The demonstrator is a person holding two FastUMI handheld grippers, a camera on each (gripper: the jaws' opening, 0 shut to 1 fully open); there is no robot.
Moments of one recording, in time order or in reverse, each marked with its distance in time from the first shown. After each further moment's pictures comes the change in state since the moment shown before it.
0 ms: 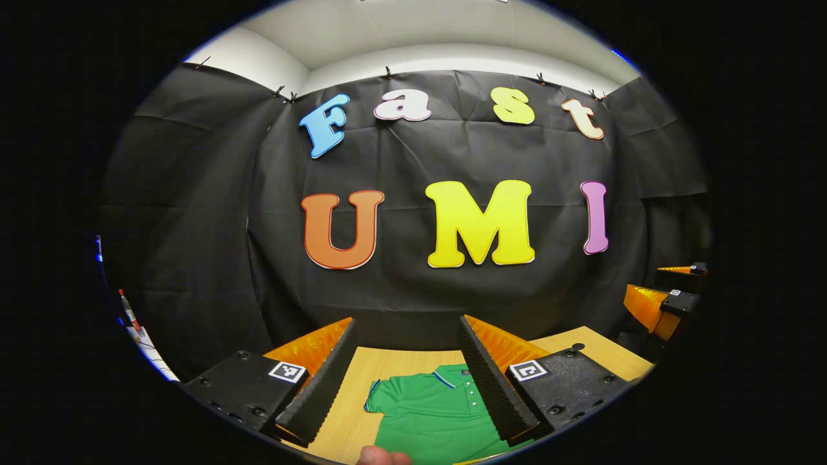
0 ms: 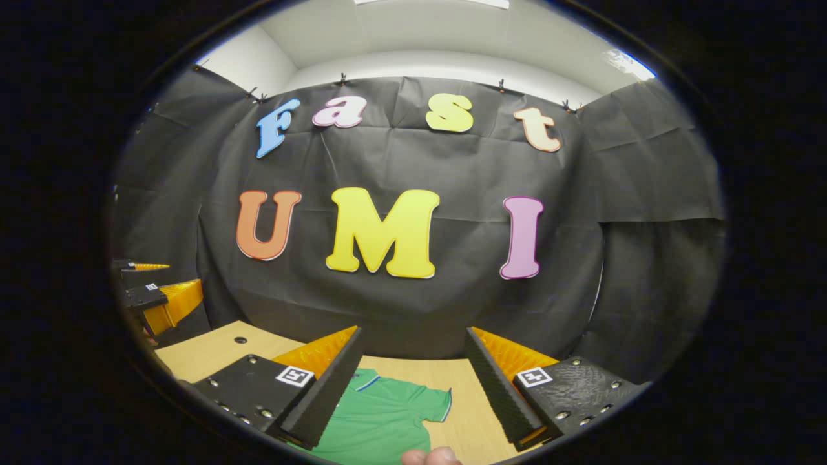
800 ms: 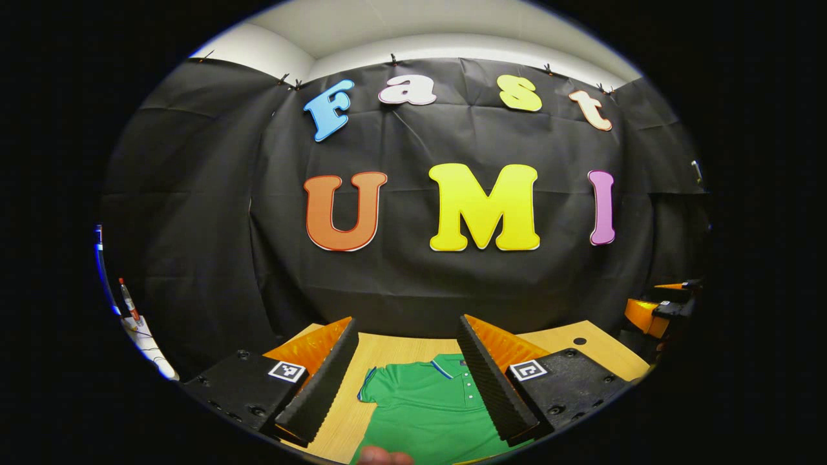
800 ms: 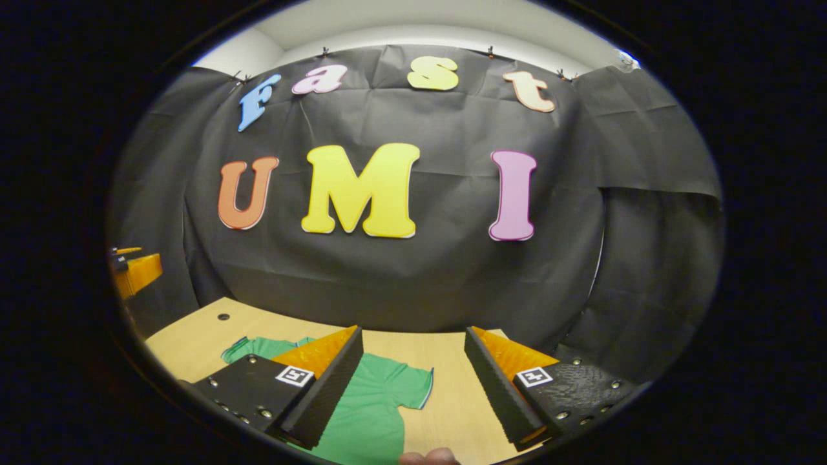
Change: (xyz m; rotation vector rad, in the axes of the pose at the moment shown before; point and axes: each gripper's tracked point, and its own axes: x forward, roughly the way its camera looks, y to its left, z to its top) left arm 0.003 -0.010 -0.028 -0.018 0.066 0.022; right arm 0.050 -0.062 -0.077 0.011 0.179 -0.013
